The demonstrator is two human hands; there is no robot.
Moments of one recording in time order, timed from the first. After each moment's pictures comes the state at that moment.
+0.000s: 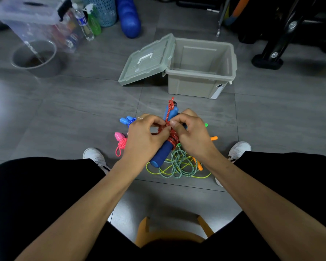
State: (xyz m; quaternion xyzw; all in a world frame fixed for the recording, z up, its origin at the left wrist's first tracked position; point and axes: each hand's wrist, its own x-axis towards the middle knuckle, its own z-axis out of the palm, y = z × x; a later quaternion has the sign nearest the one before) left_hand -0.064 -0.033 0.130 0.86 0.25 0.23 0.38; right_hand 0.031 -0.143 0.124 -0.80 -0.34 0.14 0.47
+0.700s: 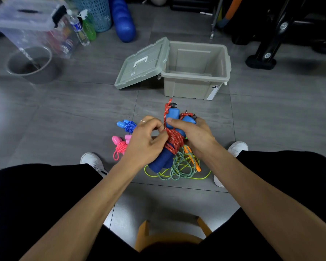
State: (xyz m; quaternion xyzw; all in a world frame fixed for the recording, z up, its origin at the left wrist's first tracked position) left_hand -0.062 -0.037 0.131 0.85 0.17 0.17 0.47; right_hand 0.042 -0.144 0.133 -0.67 0.00 0.37 0.64
